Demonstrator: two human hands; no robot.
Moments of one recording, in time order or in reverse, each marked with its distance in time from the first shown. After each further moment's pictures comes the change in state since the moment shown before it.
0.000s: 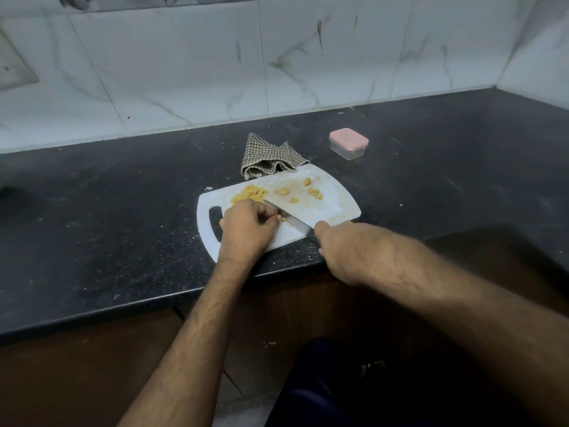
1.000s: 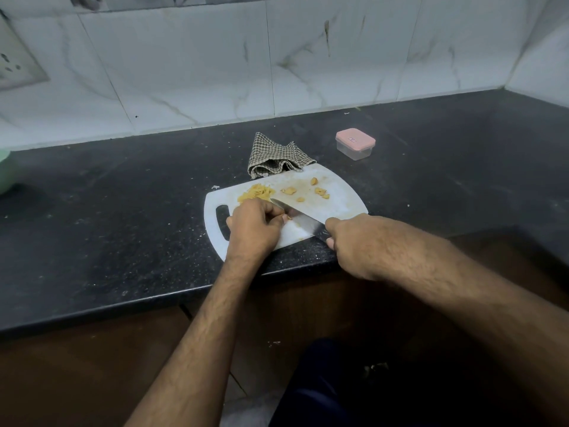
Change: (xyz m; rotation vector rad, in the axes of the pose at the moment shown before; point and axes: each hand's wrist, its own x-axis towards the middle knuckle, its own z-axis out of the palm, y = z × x) left_hand -0.001 0.006 -0.002 0.000 -0.017 -0.028; right_hand 0.000 0.002 -0.012 0.015 -0.100 -0.001
